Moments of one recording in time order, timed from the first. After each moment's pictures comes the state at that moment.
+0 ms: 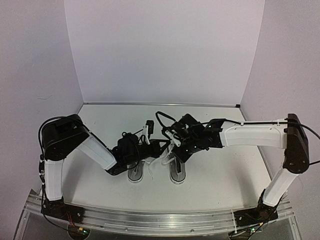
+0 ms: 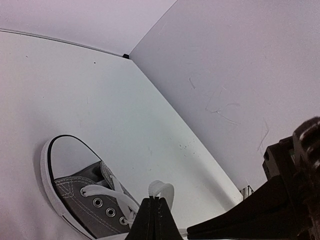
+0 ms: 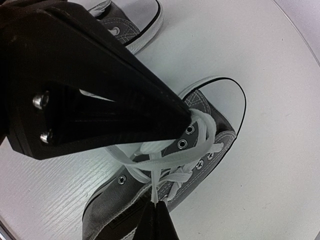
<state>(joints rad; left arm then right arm) -0.96 2.03 0.85 1.11 0.08 -0.69 0.97 1.72 1.25 -0.54 0.21 0.01</state>
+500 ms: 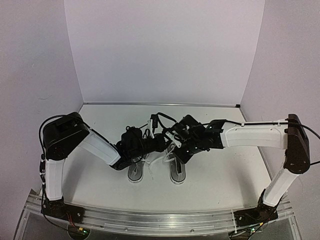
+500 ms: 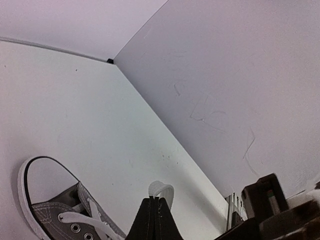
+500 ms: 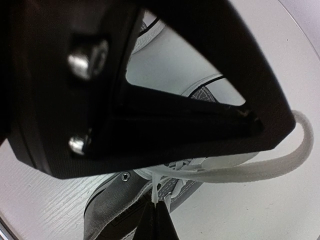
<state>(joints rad) -0.95 2.05 0.97 1.08 0.14 -0.74 0.97 1.71 1.23 -0.53 0.19 0.00</state>
